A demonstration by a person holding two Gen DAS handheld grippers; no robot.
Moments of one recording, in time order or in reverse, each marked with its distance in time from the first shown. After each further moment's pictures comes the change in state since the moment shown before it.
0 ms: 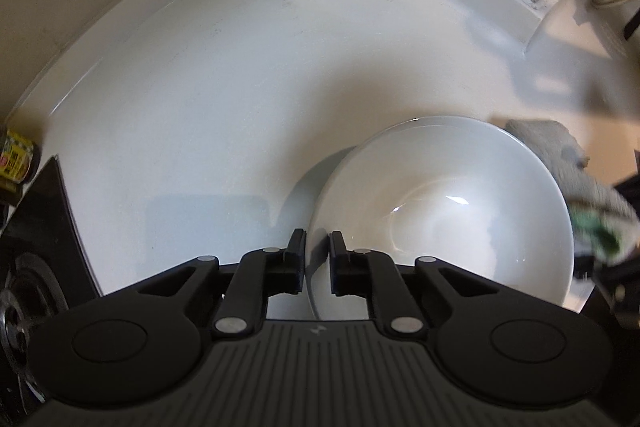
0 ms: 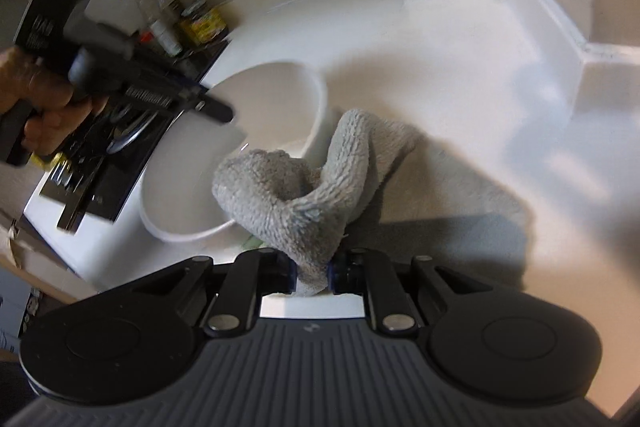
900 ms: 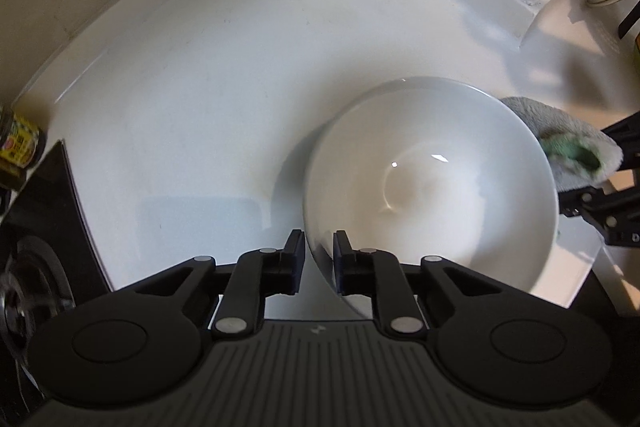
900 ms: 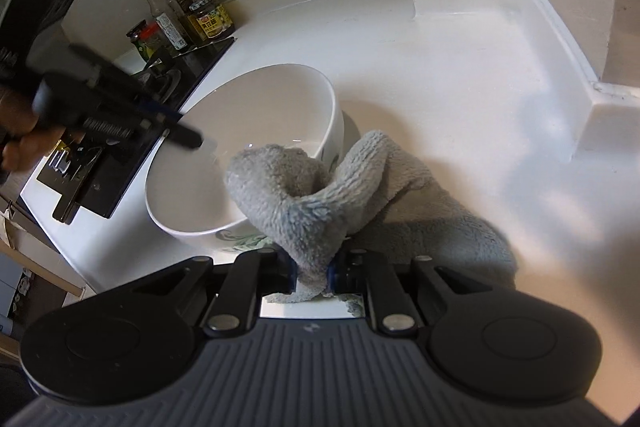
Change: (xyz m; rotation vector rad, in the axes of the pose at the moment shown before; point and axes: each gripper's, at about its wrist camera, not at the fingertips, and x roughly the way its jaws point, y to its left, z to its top) left arm -0.002 0.000 0.003 0.043 0.010 -0.013; right arm 0.004 -0.015 0.017 -0.032 -0.014 -0.027
